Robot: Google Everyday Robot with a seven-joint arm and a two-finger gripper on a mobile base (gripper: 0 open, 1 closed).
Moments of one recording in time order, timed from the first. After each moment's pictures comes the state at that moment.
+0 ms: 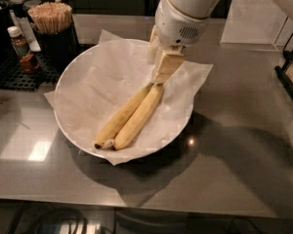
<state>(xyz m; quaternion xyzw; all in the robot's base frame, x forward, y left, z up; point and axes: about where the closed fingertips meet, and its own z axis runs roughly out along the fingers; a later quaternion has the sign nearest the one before) 0.534 -0.021 0.946 -0.77 0.61 0.03 0.18</state>
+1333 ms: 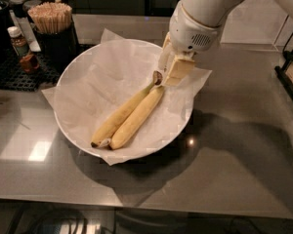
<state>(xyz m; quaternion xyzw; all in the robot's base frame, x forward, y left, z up) 0.541 -0.047 0.929 -0.74 0.64 0.04 0.18</state>
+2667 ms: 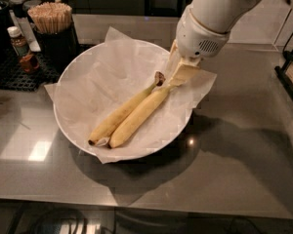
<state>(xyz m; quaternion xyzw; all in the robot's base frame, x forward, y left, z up) 0.526 -0.059 0.926 -0.73 0.66 0.04 0.18</state>
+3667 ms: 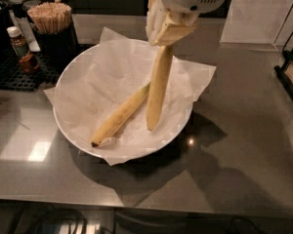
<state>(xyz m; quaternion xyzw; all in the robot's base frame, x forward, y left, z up) 0.467 -0.014 1.055 -0.79 0.56 -0.09 0.25</state>
